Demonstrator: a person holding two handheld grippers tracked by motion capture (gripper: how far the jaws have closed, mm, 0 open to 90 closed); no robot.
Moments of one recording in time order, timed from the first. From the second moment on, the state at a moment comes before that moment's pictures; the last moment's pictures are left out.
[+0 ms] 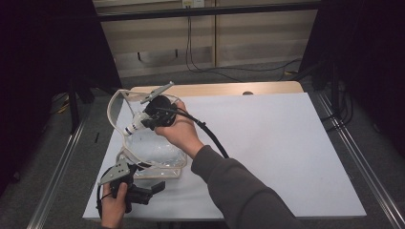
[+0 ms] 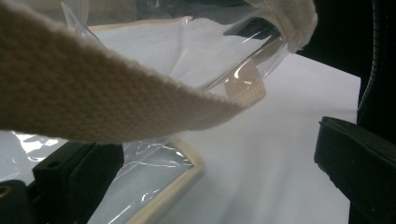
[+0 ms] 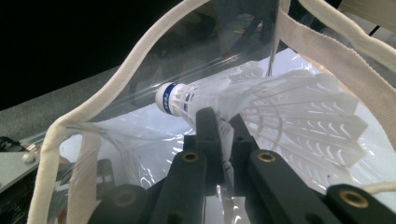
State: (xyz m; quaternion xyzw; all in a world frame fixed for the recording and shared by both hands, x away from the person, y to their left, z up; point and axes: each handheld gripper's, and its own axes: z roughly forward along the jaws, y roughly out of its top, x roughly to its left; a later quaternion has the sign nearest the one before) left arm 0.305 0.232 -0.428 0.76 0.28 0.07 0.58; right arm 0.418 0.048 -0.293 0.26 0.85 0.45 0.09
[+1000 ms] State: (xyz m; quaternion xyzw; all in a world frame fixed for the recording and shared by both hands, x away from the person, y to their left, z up) left arm 0.305 0.233 -0.427 0.76 0.28 0.08 0.58; right arm 0.417 0.057 -0.312 0.29 0.84 0.45 0.11
